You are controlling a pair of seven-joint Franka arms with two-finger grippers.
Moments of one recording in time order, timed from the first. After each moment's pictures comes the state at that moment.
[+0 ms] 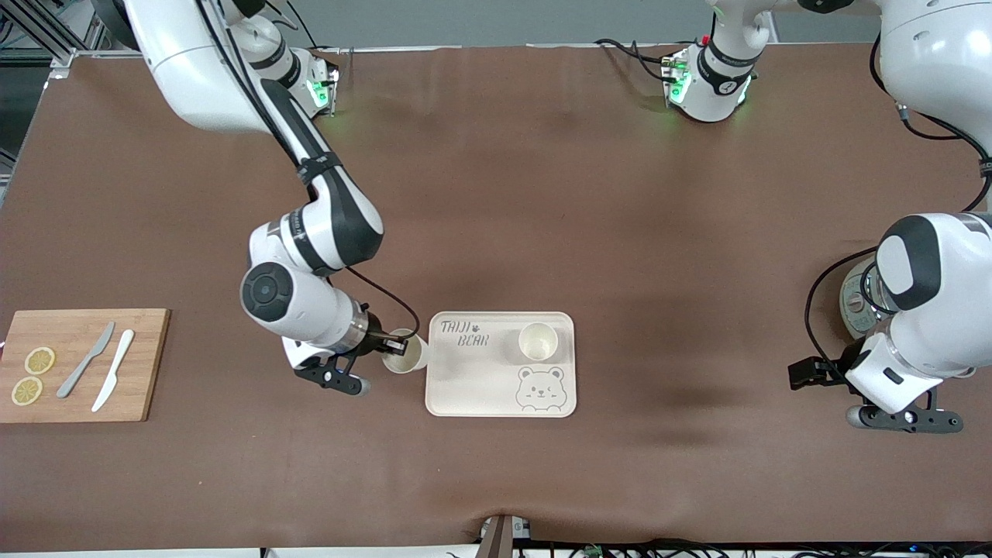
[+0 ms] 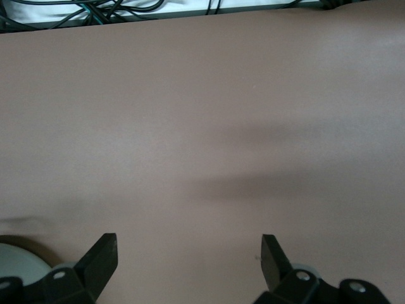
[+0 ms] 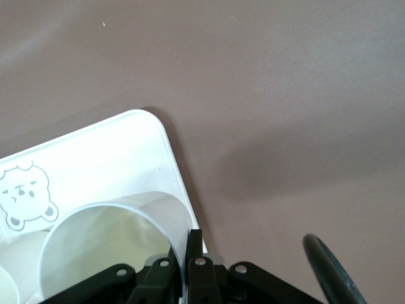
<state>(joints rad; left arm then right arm) -0.02 0.59 -0.02 -1.32 -0.01 2.02 0.06 0.36 0.69 0.09 -1.40 0.14 2.18 0.67</state>
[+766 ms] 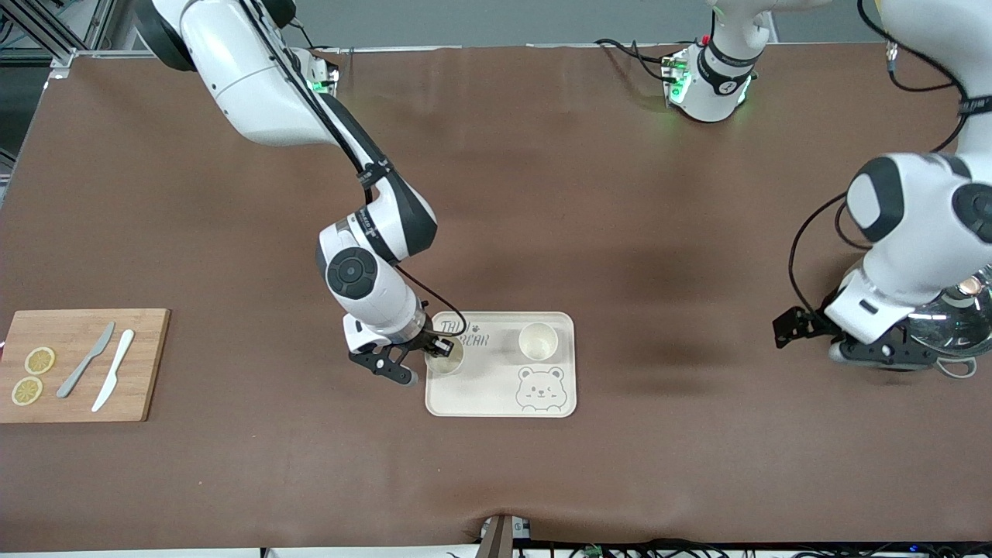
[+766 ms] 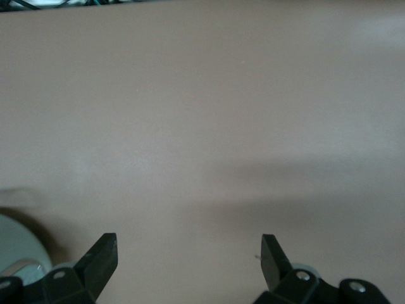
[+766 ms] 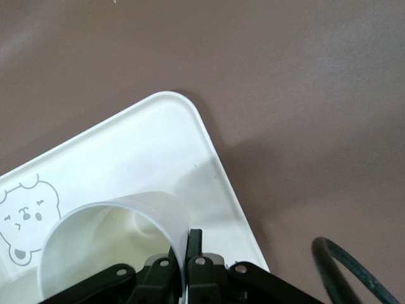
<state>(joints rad) -0.02 0.23 -0.02 -1.84 -0.03 2.30 0.06 0.46 0.78 0.08 -1.40 0.05 2.36 0.92</state>
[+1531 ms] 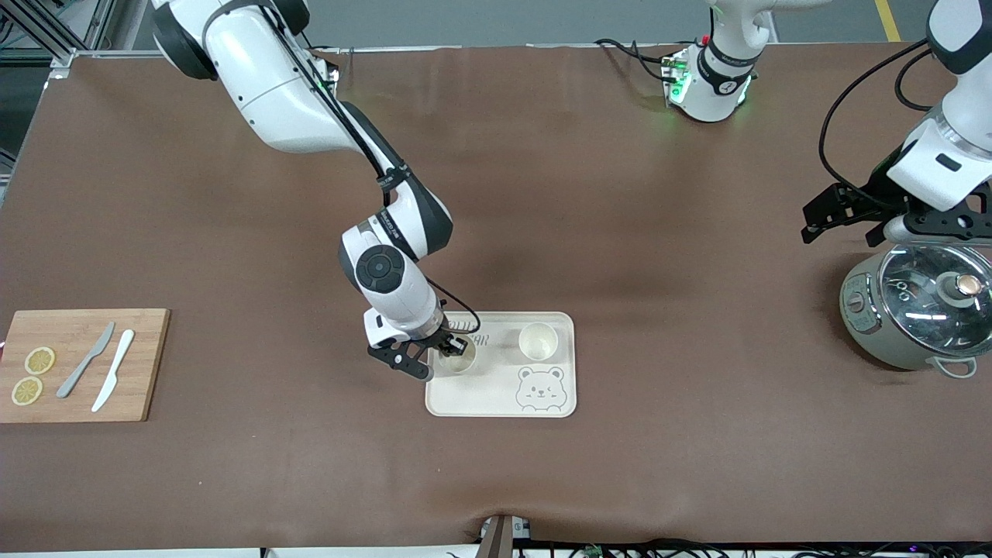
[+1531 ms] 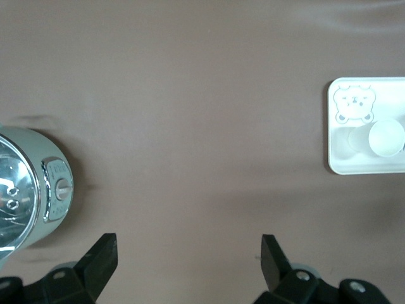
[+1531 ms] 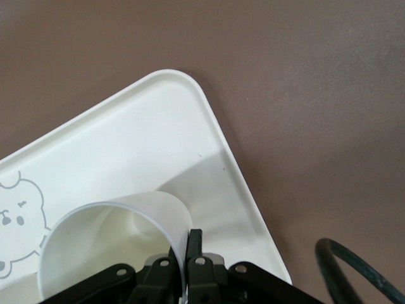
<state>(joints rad) -0.02 -0.06 -0.06 -1.80 -0.07 1.86 -0.02 0.51 0.83 0.06 -1.40 0.01 2.41 0.99</state>
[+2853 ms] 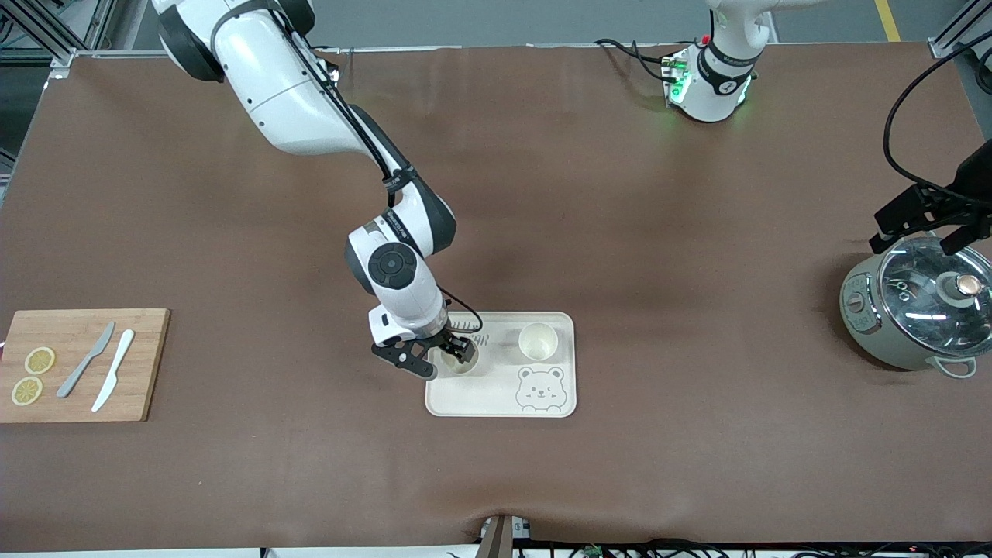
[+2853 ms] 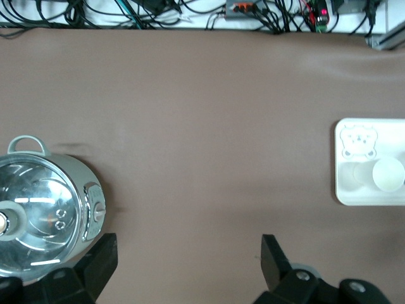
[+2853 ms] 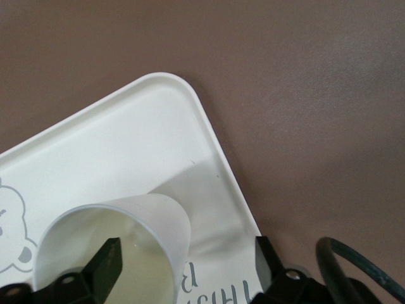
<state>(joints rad) 0.03 0.00 -0.04 -1.61 -0.07 1.80 0.02 0.53 0.84 0.04 -1.40 -0.05 2.42 1.04</state>
